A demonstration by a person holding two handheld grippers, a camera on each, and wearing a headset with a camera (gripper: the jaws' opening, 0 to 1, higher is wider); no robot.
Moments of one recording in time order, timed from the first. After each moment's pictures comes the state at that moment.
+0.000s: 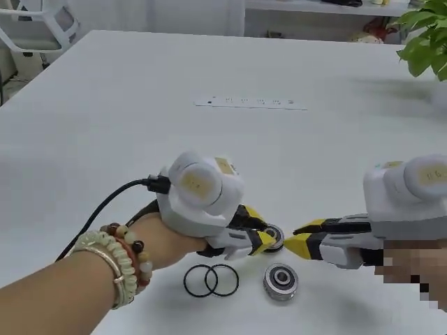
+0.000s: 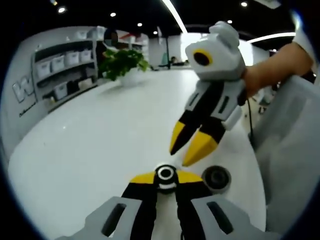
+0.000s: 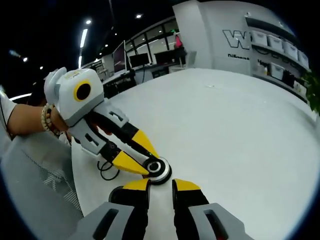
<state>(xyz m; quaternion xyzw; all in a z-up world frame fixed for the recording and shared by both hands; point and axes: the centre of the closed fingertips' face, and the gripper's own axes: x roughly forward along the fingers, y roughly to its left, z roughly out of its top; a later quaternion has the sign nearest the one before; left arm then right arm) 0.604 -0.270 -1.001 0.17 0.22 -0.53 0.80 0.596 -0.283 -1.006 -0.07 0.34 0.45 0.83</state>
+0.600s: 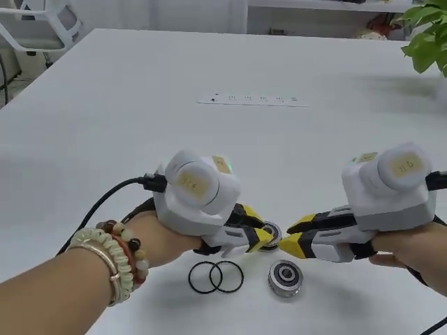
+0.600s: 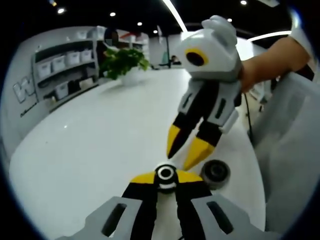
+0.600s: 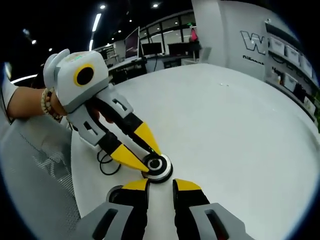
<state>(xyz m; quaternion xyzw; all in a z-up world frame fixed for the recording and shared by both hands) 0.603 -0.259 -1.002 0.17 0.22 -0.53 0.80 0.595 -0.270 -1.016 -0.14 0.35 0.48 0.79</state>
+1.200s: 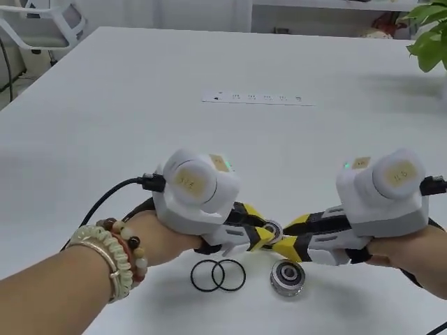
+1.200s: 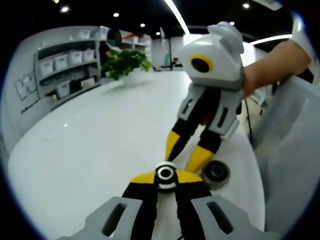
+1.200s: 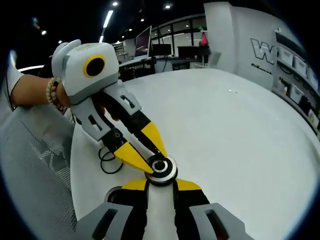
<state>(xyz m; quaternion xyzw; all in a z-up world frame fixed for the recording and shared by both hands) 0.604 -0.259 -1.003 0.16 0.22 -0.52 0.81 0.593 -0.263 -1.020 -0.16 0.32 0.50 0.79</state>
